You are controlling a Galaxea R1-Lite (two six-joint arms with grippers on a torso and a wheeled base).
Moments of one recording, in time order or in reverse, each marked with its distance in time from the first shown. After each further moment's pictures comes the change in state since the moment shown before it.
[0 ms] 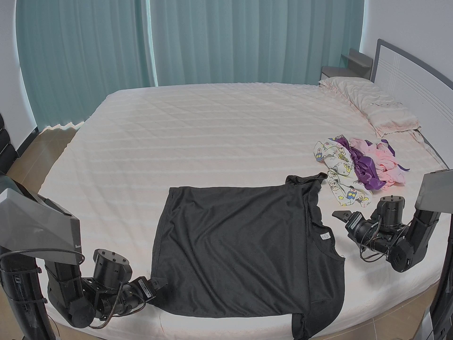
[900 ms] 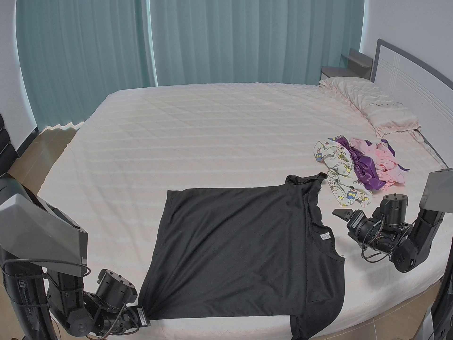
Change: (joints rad) left arm -0.068 0.026 0.090 0.148 0.066 0.168; right arm 0.007 -0.045 0.027 -0.001 0.025 0.000
